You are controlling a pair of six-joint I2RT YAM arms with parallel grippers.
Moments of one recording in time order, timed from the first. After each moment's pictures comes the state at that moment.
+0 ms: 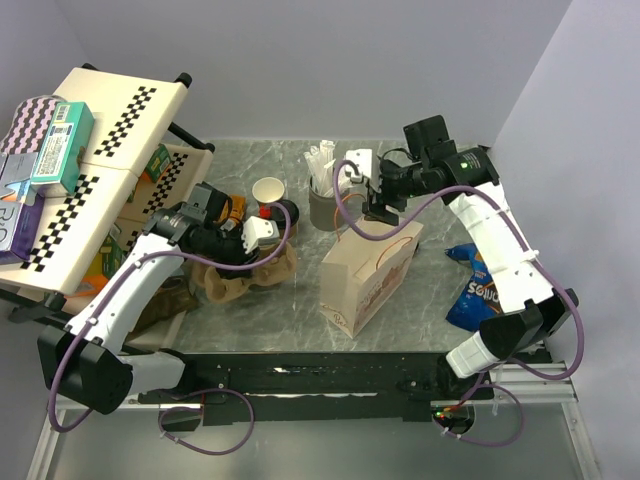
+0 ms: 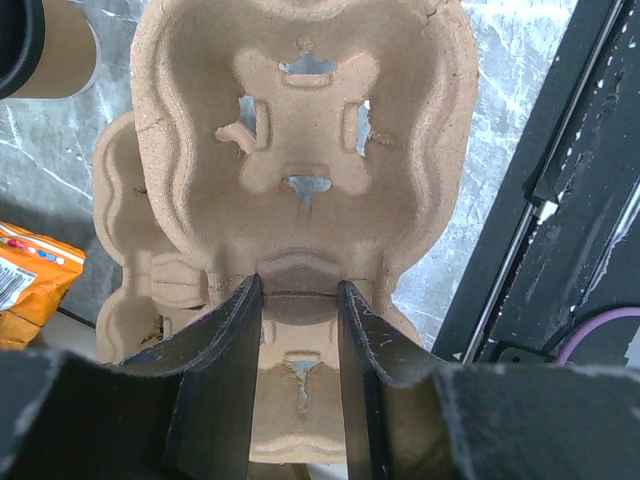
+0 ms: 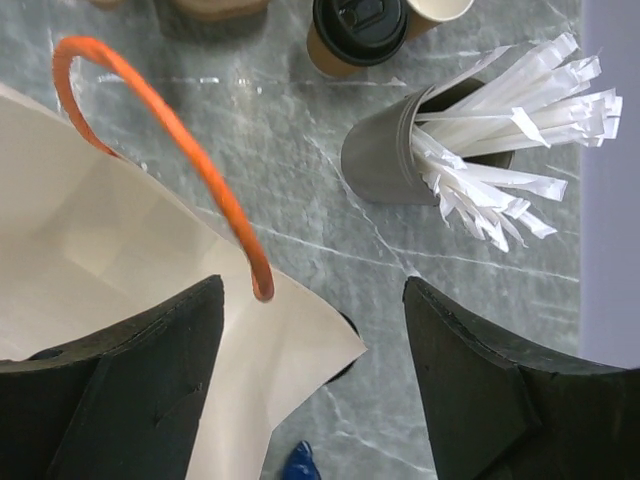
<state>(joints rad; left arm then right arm) -0.37 1.24 1.17 -1.03 0.51 0.77 0.39 1.52 1.82 -1.17 -0.57 -0.99</state>
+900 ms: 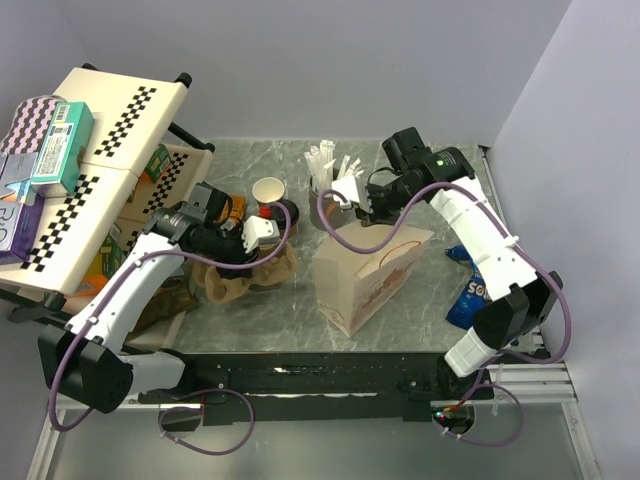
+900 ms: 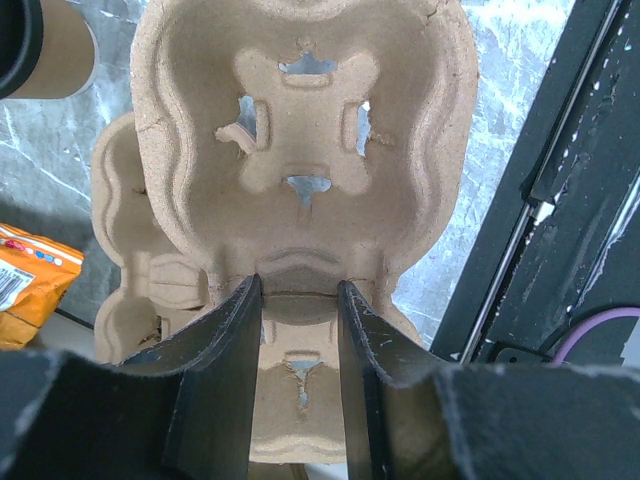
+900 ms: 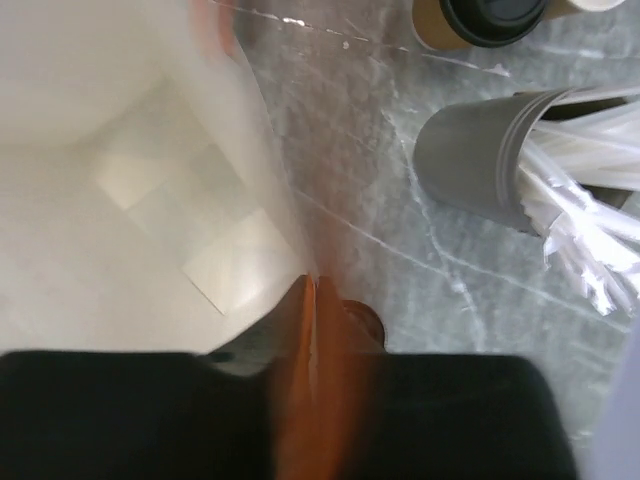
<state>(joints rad) -0.37 1.24 1.17 -1.04 0.51 0.76 0.45 1.59 1.78 -1.32 -0.54 -1.23</state>
